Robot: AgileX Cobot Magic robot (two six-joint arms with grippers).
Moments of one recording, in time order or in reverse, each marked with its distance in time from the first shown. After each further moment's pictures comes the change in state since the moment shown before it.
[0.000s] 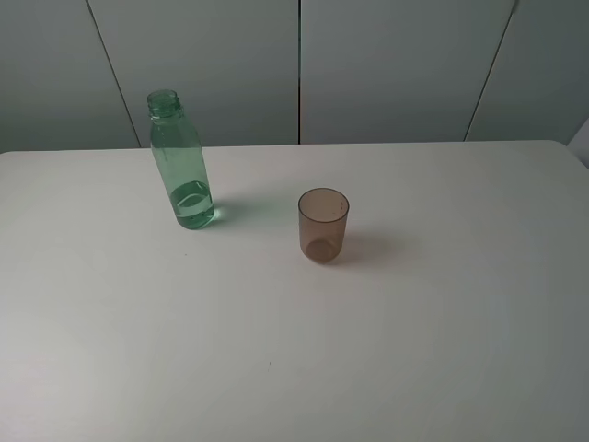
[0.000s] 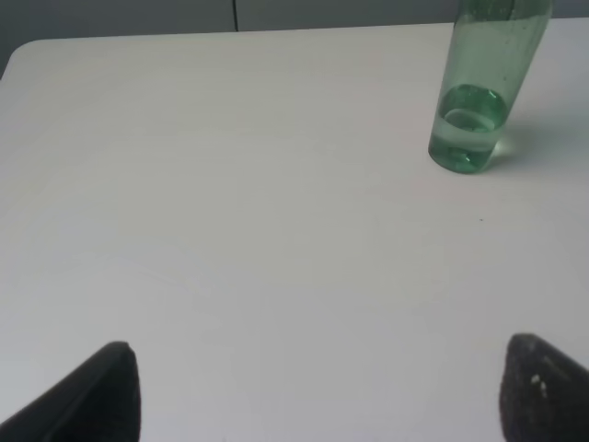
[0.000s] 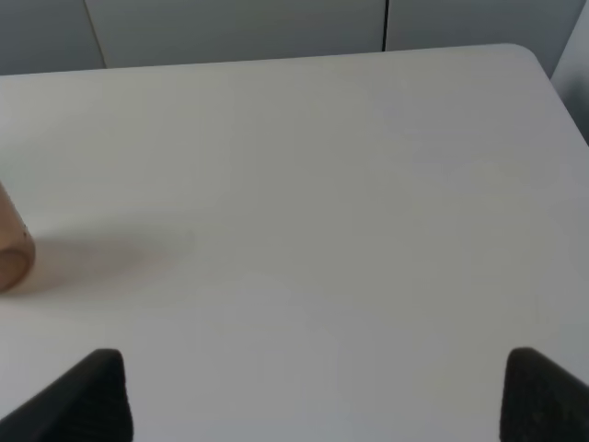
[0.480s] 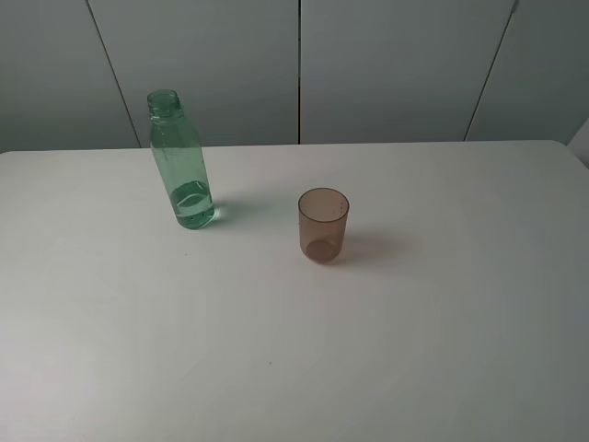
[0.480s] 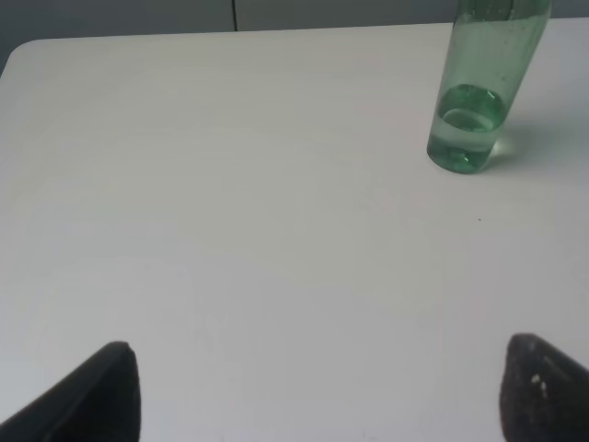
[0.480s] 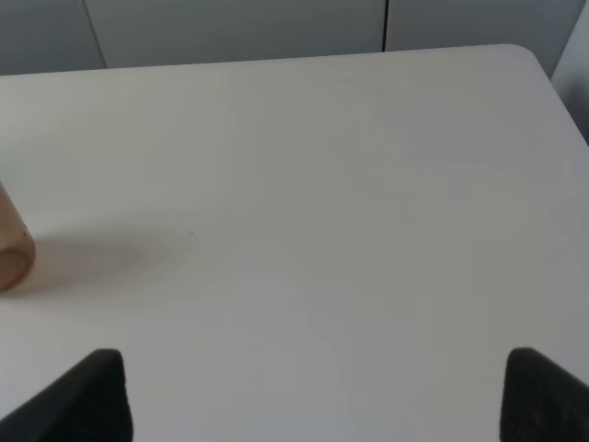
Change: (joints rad) left arm 0.000 0.000 0.000 -0.004 0.000 0.000; right arm 0.000 0.000 0.000 0.000 0.000 0.000
